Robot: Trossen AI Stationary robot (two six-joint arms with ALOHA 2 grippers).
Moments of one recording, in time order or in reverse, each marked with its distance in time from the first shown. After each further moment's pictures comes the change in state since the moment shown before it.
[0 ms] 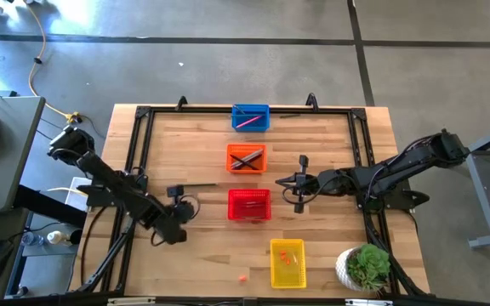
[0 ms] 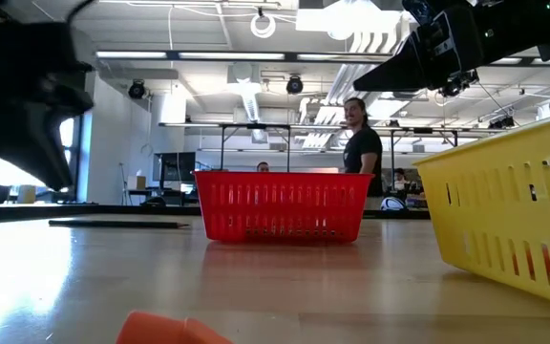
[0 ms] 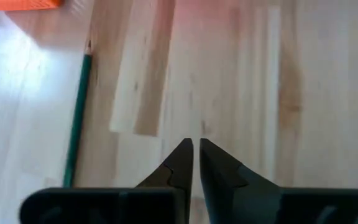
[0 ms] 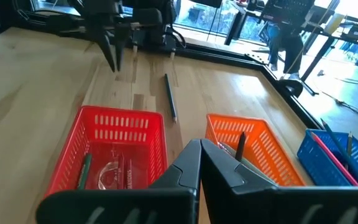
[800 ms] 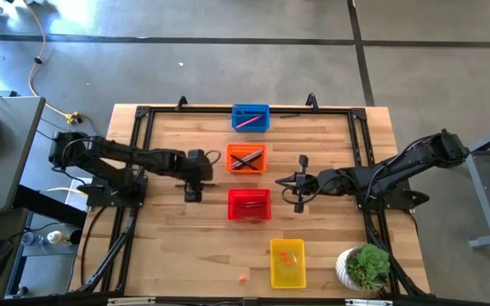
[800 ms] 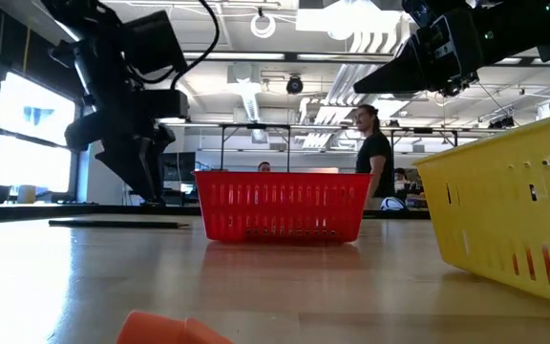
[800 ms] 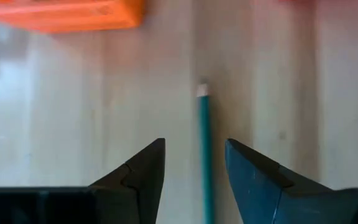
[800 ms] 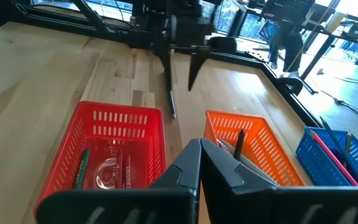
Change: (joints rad) left arm 0.744 0.000 0.023 0.133 0.436 0.772; right arm -0.005 0.000 0.000 -0.013 -0.002 -0.007
